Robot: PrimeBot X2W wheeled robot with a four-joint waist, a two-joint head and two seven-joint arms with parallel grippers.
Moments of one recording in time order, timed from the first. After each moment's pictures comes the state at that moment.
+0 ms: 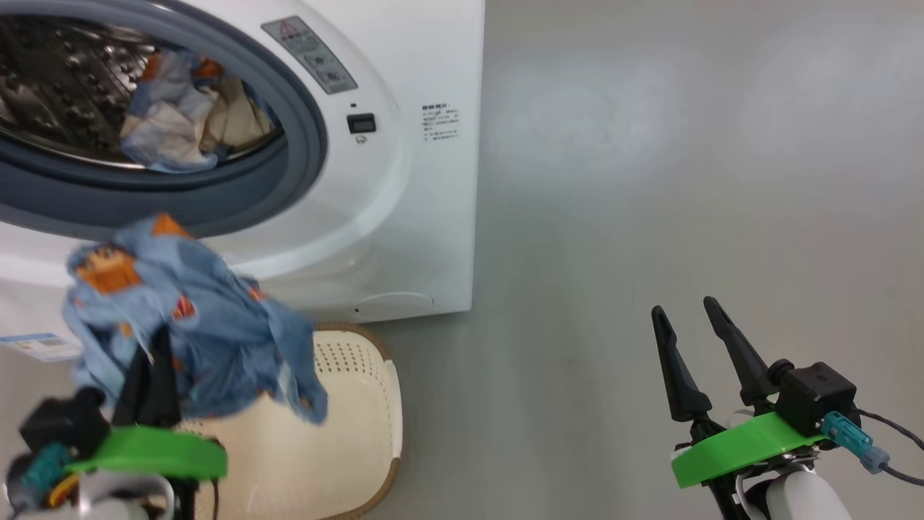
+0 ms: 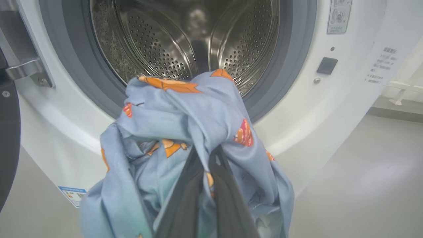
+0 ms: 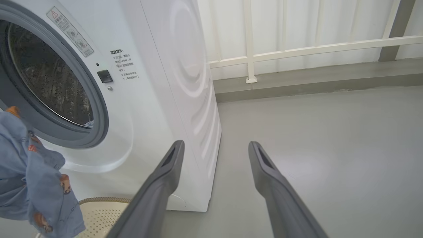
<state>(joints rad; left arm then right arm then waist) -0.15 0.04 0.10 0.26 -0.24 -0.12 -0.25 -0.14 -0.05 0.05 0.17 0.23 0.13 -0.25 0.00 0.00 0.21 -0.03</state>
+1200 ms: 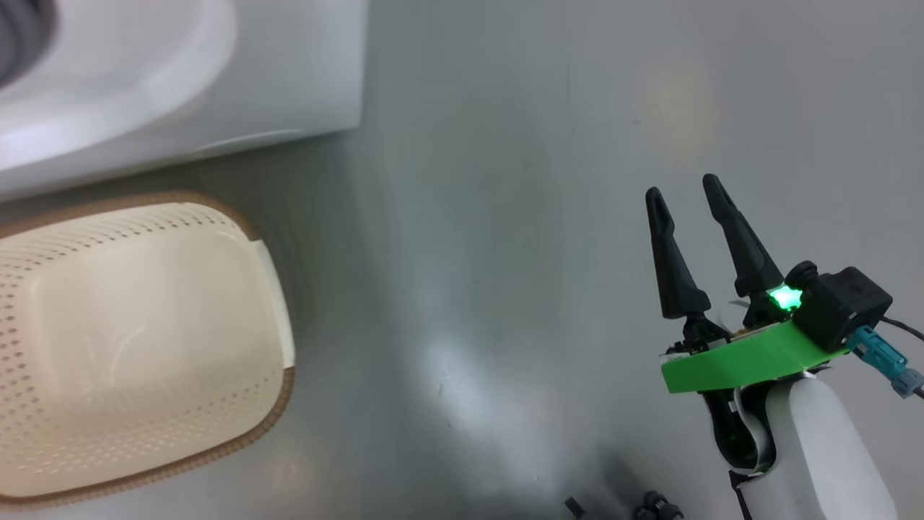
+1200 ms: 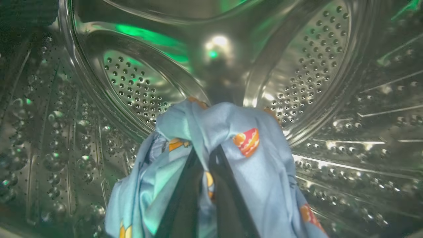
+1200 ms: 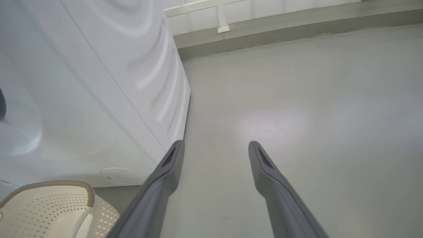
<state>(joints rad) -1.25 0.54 -0.04 0.72 -0.43 -0.13 -0.17 -0.34 -0.05 0.09 0.08 0.30 0.13 -0.25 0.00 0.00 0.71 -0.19</state>
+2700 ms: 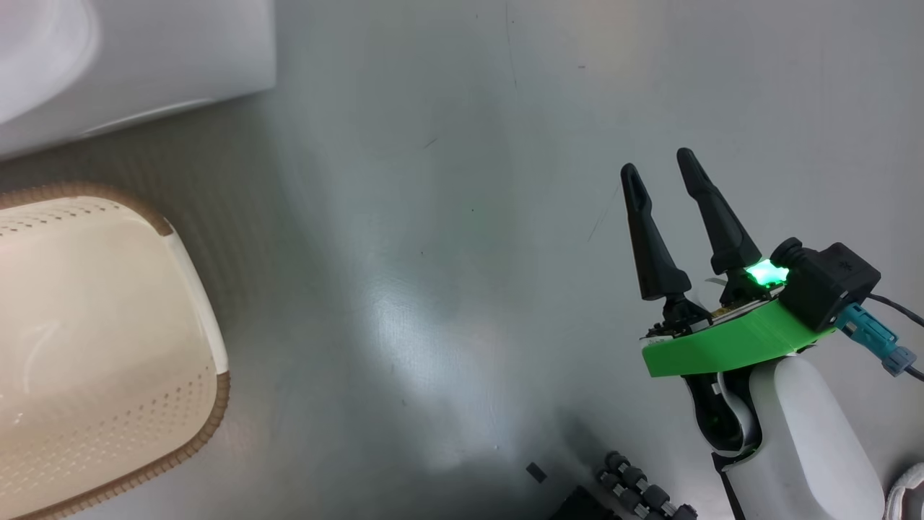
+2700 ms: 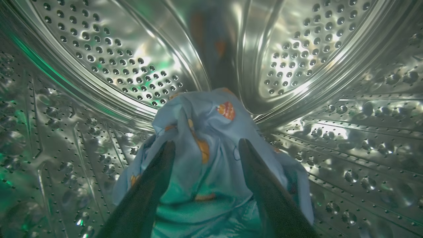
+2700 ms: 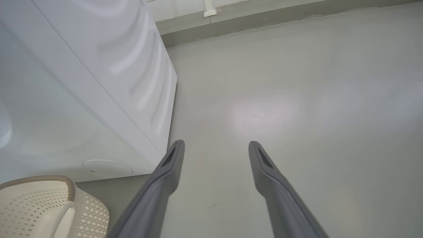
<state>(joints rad) -1.64 0.61 -0.30 1.15 -0.43 -0.13 -0.21 -0.39 -0.05 0.14 0.08 0.36 0.13 -0.25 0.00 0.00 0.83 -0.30</state>
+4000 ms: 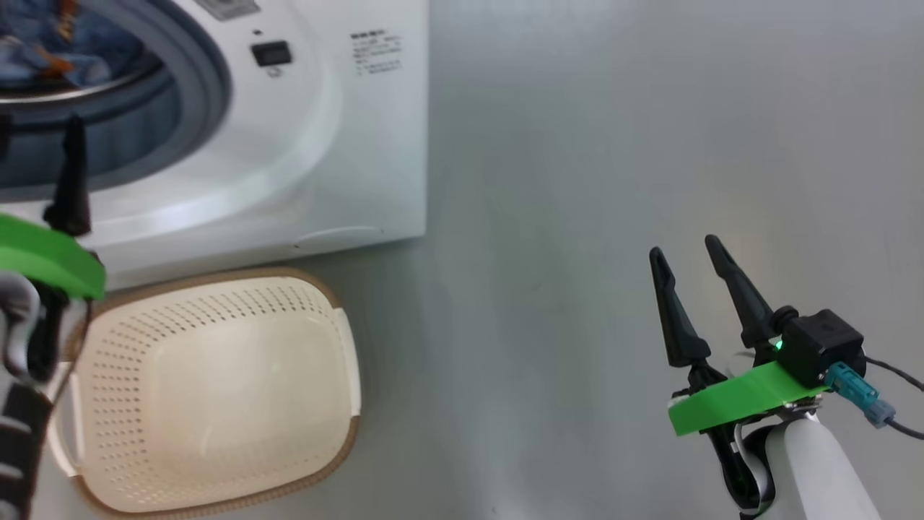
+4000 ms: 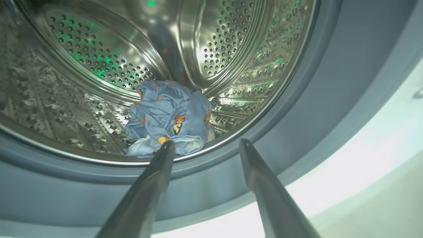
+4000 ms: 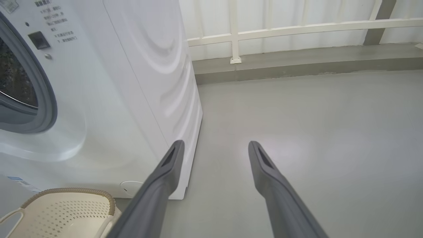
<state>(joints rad) -0.80 0.43 -0.30 0.68 -0.52 -0.09 -0.26 -0.26 -0.05 0.04 0.15 0.20 0.13 -0.25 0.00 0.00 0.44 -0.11</state>
